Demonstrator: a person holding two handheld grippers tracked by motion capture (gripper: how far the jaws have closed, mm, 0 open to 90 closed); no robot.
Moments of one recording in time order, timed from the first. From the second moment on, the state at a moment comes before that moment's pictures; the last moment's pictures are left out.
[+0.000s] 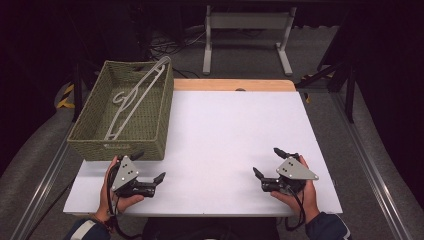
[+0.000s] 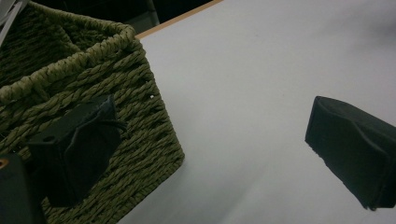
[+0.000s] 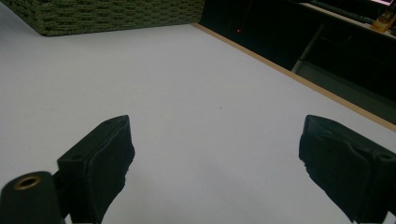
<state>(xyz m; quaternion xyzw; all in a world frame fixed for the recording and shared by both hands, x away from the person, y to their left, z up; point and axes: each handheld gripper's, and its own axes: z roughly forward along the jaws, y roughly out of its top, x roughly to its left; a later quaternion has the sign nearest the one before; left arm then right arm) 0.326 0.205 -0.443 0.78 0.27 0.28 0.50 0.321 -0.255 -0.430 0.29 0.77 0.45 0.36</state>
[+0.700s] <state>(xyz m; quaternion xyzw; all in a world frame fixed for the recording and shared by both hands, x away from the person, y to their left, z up) 0.327 0.205 -0.444 0.78 0.27 0.28 0.49 0.322 -0.259 -0.429 0.29 0.76 0.45 0.35</state>
